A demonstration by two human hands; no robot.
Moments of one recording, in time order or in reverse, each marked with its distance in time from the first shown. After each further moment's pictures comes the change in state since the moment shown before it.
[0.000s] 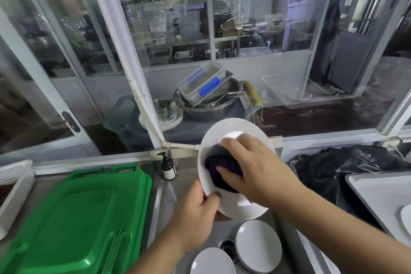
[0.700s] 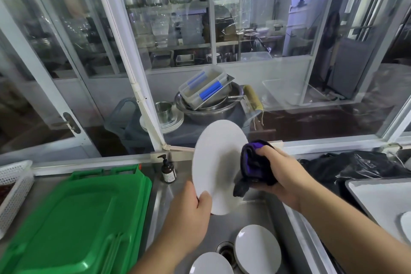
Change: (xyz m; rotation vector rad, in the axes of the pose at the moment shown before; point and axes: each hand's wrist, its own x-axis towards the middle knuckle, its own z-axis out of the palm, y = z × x) left_hand -0.001 -0.002 -0.014 0.469 0.184 0.106; right_hand -0.003 0.020 -0.010 1.272 0.077 1.235
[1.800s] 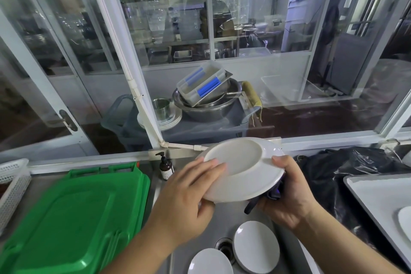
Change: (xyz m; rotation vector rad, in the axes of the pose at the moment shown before) left_hand 0.019 -0.001 -0.022 0.499 -0.063 0.734; right_hand -0.031 0.019 0.000 0.537 -0.391 -0.009
